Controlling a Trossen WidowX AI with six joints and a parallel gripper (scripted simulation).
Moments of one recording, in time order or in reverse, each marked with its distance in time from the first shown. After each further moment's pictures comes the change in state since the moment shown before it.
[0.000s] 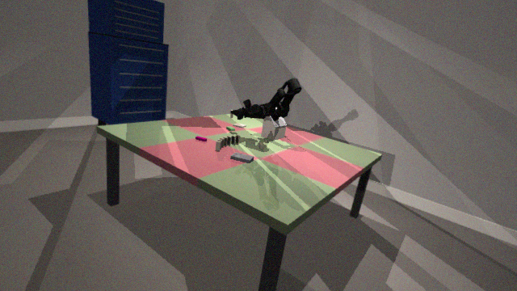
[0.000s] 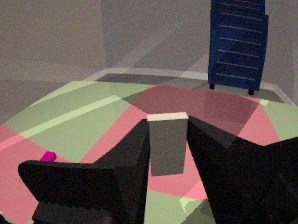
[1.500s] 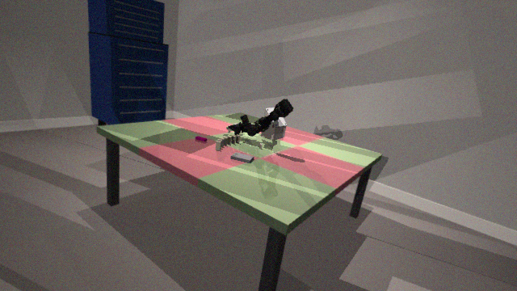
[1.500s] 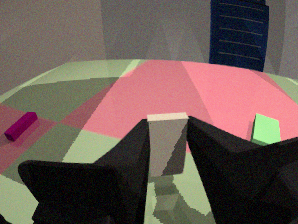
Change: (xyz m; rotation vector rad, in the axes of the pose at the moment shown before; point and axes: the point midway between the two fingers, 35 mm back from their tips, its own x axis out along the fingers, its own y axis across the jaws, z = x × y) arm 0.014 0.002 -0.100 0.002 0.011 -0.004
